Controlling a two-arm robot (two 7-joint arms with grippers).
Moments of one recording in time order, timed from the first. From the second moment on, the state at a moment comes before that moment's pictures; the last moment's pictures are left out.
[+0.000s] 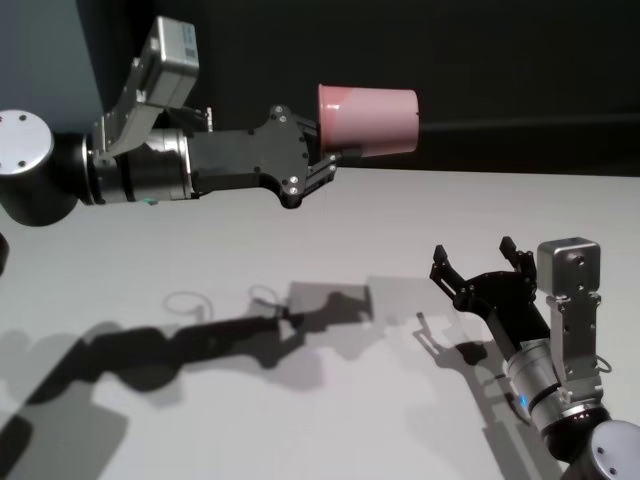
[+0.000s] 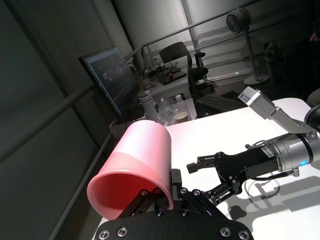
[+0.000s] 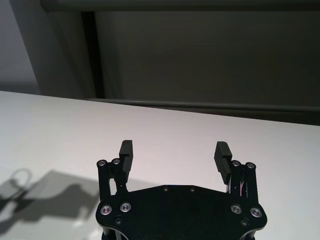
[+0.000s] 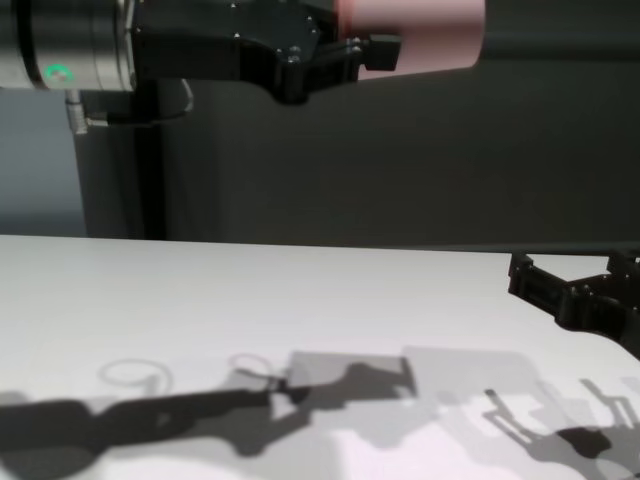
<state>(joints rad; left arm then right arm) -0.75 0.52 0.69 -1.27 -0.51 -0.15 -1.00 -0.06 0.16 -0.26 -1.64 0.19 -0.04 -0.06</state>
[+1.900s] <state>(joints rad) -0.75 0.52 0.69 -1.27 -0.51 -0.14 -1.00 -0.10 0.09 -0.06 -1.65 0.56 -0.10 0.17</state>
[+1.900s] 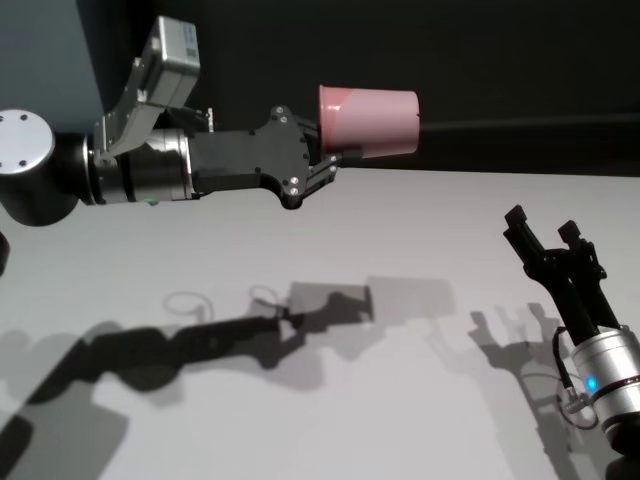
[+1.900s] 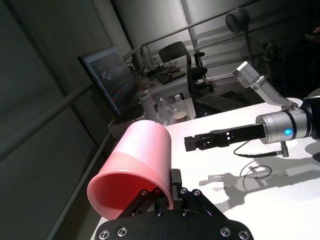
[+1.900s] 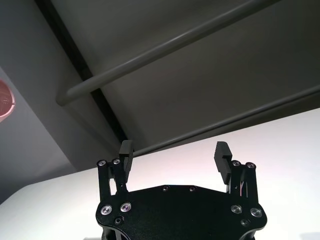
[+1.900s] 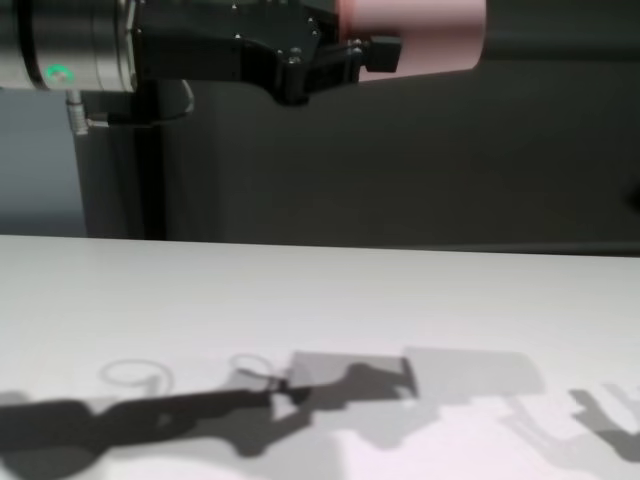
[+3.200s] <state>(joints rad) -0.75 0.52 0.69 -1.27 -0.51 -0.14 -1.00 -0.03 0.06 0.02 -1.61 1.12 0.07 0.41</state>
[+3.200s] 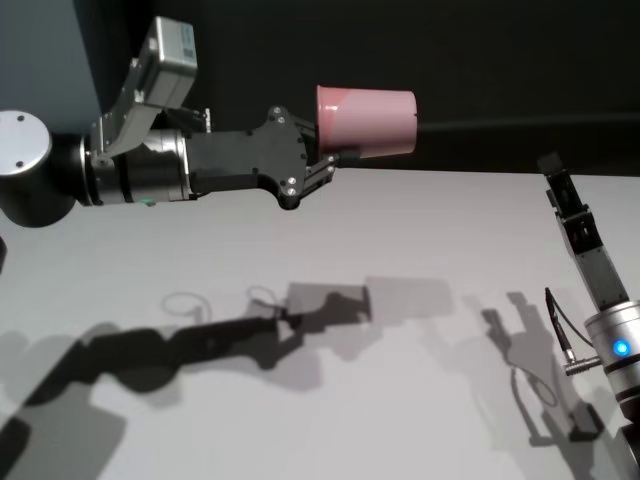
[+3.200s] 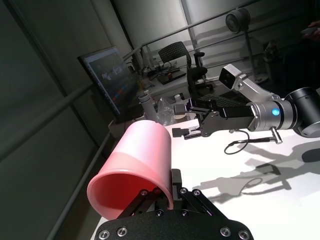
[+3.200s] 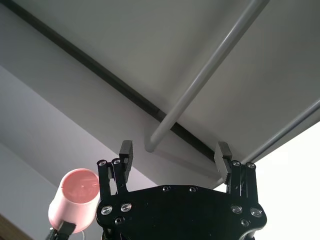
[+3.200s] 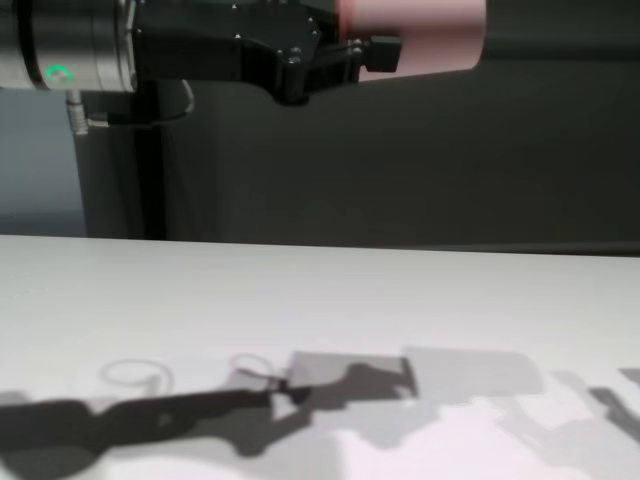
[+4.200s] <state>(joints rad) -0.75 0.52 0.69 -1.27 -0.51 -0.14 -1.00 0.06 0.06 -0.05 -1.54 1.31 0.17 0.49</state>
